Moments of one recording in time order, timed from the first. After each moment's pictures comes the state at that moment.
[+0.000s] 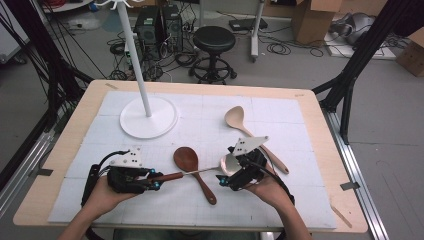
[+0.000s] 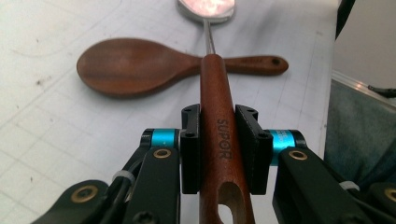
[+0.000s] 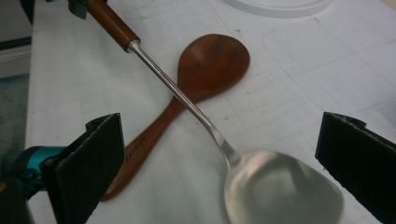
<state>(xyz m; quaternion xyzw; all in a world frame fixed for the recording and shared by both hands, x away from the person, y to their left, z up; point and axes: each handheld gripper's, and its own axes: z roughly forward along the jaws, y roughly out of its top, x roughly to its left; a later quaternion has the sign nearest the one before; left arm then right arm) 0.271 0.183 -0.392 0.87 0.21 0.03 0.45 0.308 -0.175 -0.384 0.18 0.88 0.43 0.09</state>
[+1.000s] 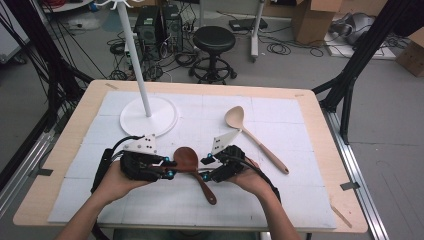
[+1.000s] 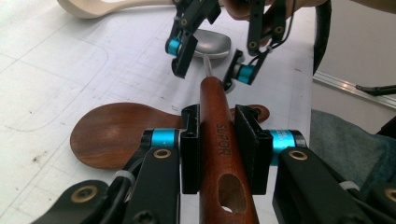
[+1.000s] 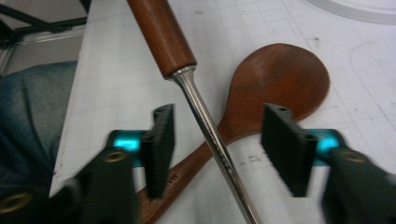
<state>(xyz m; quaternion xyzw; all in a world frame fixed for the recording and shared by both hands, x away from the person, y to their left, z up) 0.285 0.147 -0.351 0.87 0.17 0.02 0.46 0.331 -0.129 -0.397 0.09 0.91 0.41 -0.01</state>
